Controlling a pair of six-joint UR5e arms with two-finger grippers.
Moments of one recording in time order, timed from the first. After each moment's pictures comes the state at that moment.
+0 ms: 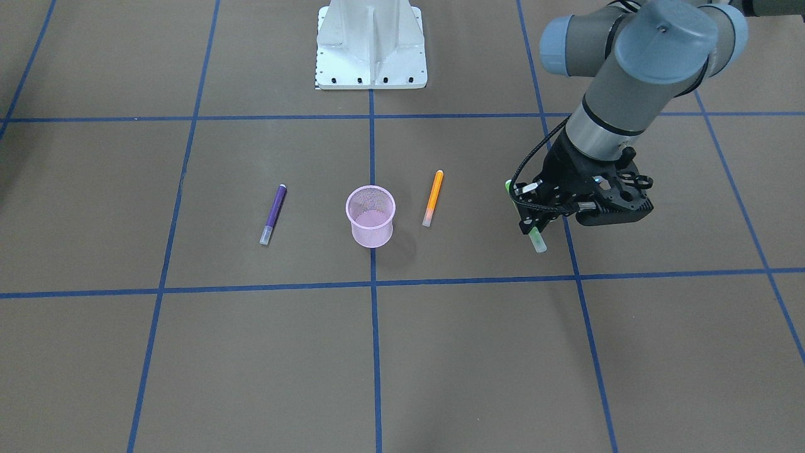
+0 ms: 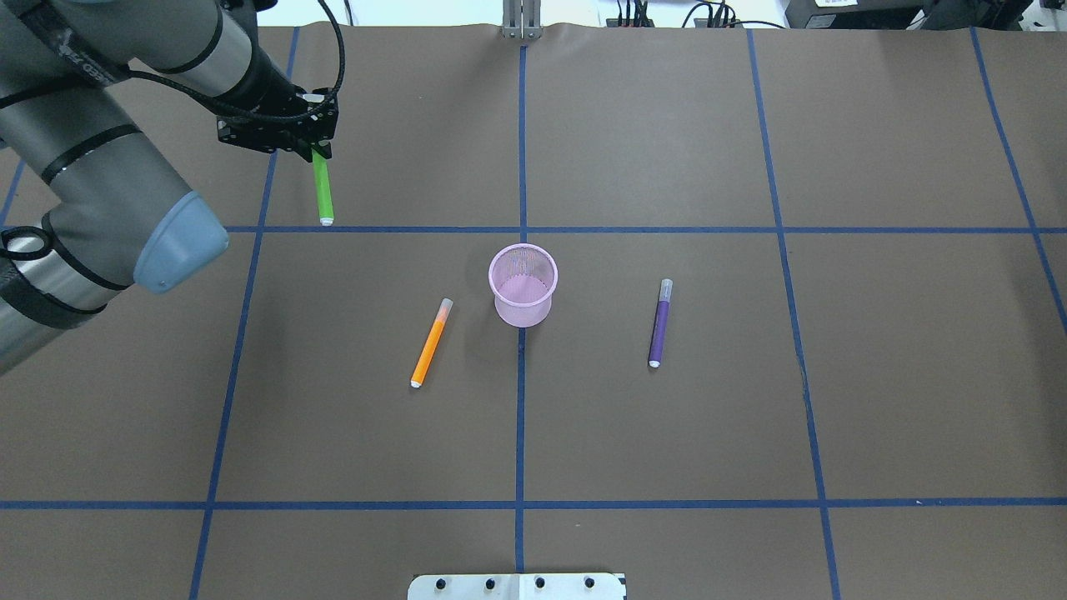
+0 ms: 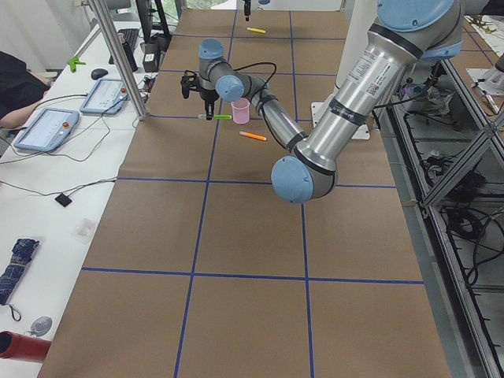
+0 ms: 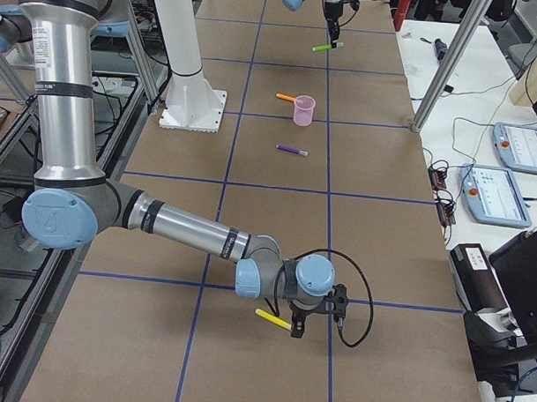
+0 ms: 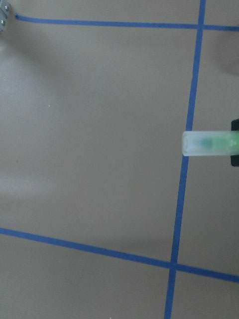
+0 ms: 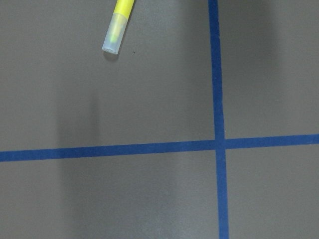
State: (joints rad) left arm -0.91 -2.18 -1.74 -1.63 -2.12 -1.14; right arm 1.51 -1.53 1.22 -1.25 2.37 0.14
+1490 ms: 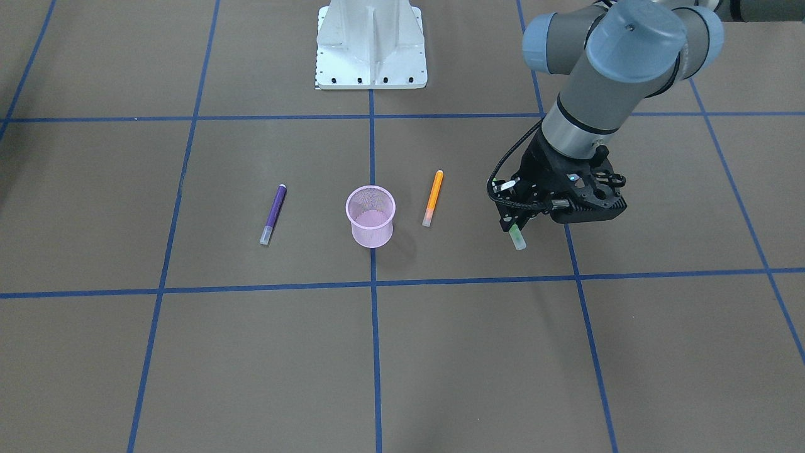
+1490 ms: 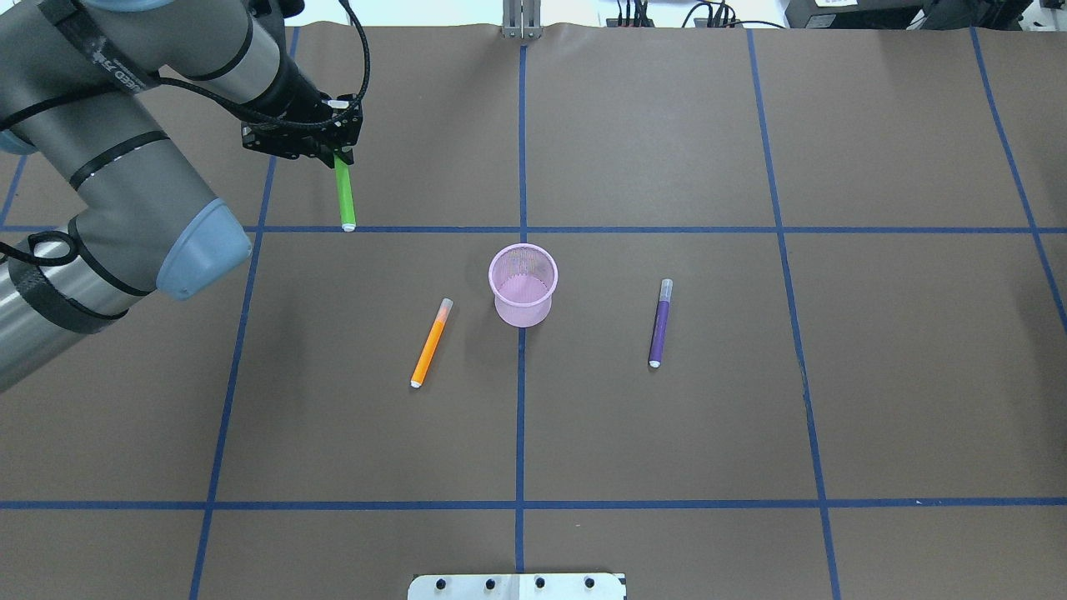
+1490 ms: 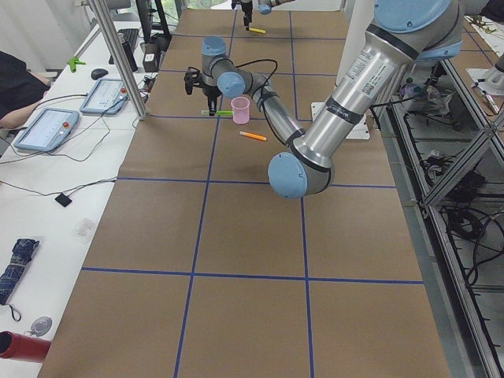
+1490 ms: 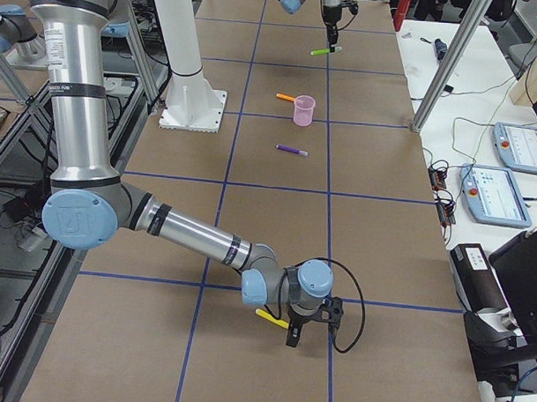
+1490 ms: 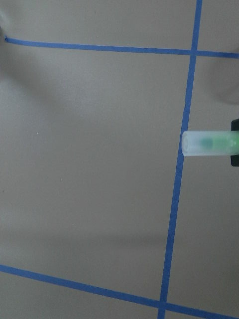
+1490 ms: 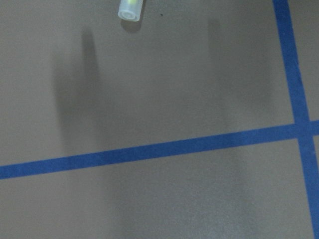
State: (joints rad) left arm -0.89 -2.20 -1.73 -1.63 -2.11 -1.16; right arm 1.40 -1.51 1.11 -1.12 2.25 0.33
